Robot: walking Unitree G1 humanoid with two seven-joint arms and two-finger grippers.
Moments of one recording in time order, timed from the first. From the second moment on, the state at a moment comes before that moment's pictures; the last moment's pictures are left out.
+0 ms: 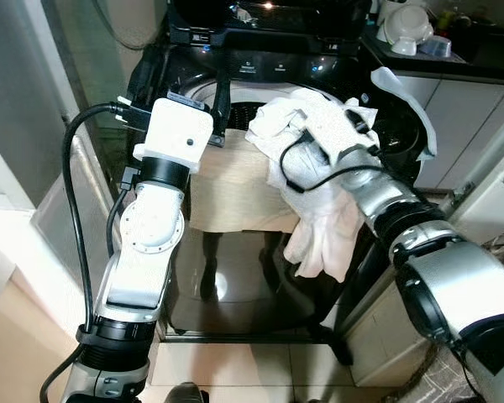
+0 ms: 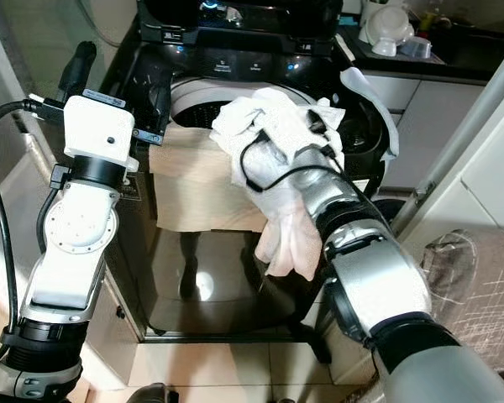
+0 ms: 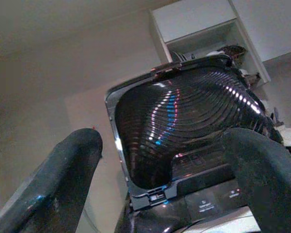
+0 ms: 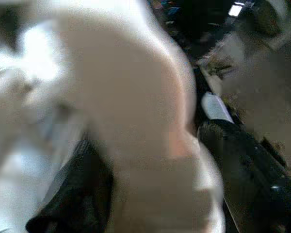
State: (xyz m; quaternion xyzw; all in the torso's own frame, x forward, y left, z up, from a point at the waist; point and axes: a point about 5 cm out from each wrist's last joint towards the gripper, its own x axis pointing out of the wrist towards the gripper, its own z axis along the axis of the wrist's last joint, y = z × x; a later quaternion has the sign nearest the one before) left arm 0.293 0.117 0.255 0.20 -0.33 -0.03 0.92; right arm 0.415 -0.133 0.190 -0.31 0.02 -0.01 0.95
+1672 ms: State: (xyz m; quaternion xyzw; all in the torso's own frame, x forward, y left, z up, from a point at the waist) left arm 0.291 0.106 0.244 0.22 -0.31 -0.04 0.92; right arm 0.417 -0.100 0.394 -0.48 -0.24 -0.15 0.83
